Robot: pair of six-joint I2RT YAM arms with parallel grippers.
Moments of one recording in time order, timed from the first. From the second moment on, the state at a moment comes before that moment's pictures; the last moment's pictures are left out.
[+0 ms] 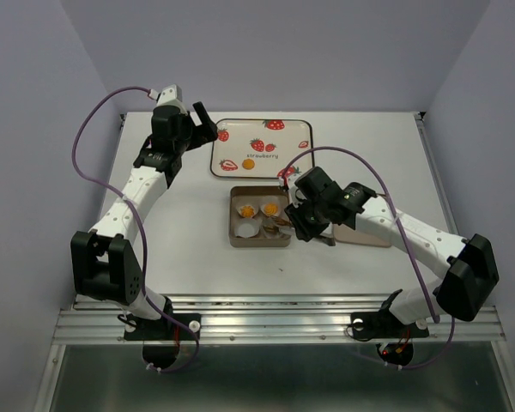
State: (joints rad) left arm -0.21 1.50 1.28 -0.11 -0.03 -0.46; right arm 0.77 1.41 1.18 -0.82 -0.06 0.08
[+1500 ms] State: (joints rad) left arm -0.21 1.48 1.28 -0.11 -0.03 -0.44; right arm 0.77 1.36 1.26 -0.82 0.01 0.08
